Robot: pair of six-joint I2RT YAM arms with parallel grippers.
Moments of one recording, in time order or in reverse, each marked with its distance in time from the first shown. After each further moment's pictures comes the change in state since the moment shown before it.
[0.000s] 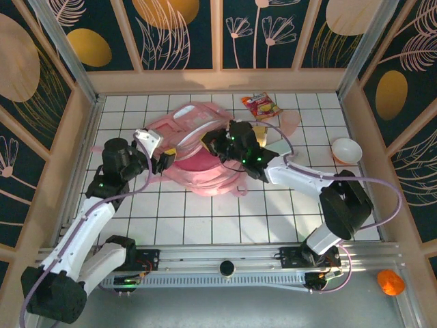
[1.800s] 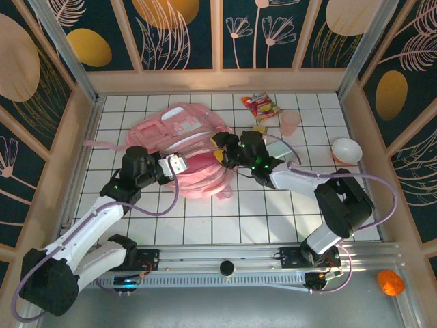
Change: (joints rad) left arm -0.169 0.064 -0.098 0.034 -0.090 0.518; right arm -0.086 0.000 -0.197 0.188 -0.052 0.185
